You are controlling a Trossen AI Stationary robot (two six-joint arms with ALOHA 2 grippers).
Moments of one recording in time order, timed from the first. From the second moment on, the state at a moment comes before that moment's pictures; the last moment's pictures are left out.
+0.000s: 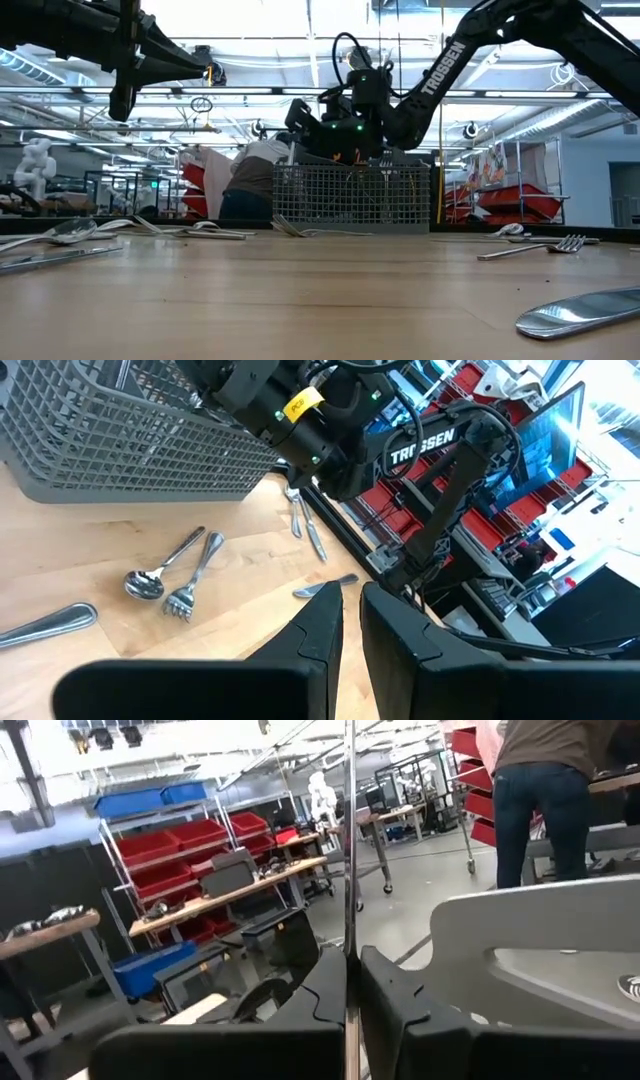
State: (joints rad) left arm -0.33 0.73 0.29 0.30 -0.74 -0.83; right arm -0.45 2.20 1.29 1.04 0.26 0.33
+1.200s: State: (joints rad) left arm -0.33 0.73 0.29 0.31 -0.76 -0.83; right arm -0.42 2.16 1.28 1.09 0.22 0.29
